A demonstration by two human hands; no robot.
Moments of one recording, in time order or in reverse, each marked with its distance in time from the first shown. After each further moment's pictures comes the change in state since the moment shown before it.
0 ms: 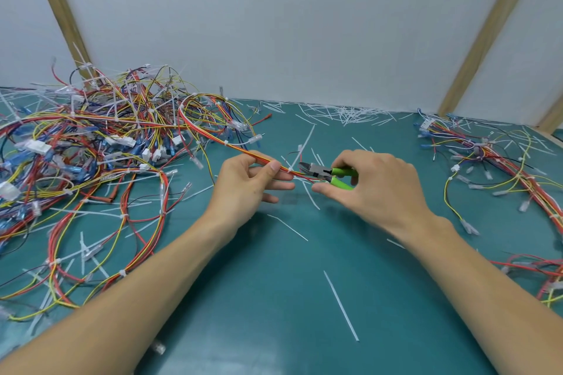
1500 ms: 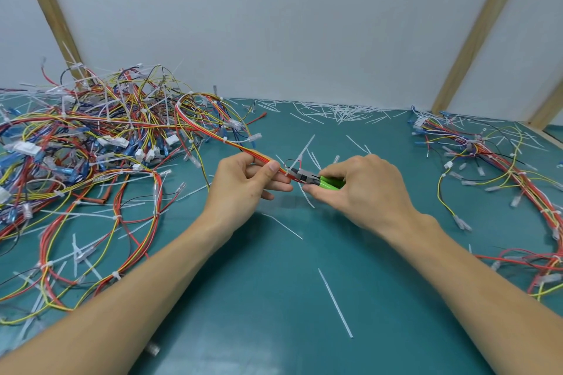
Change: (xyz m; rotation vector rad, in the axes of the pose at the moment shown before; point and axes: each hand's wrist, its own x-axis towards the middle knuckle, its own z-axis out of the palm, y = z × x) left_hand 0.001 -0.004 0.004 0.067 -0.001 0.057; right_hand 0.001 -0.012 -0.002 -0.021 -0.124 0.032
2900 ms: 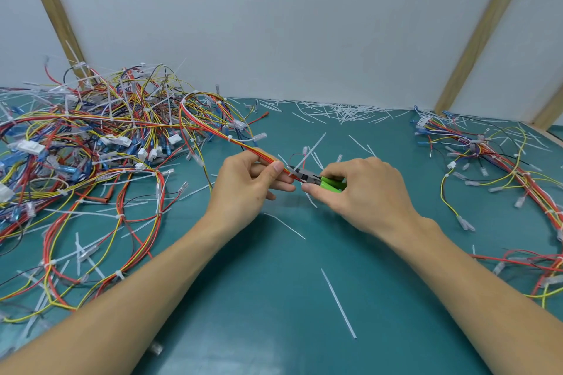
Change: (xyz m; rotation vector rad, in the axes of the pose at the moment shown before) left_hand -0.002 0.003 0.000 0.073 -0.010 0.038; right_hand -0.002 0.000 0.008 0.028 0.024 0.002
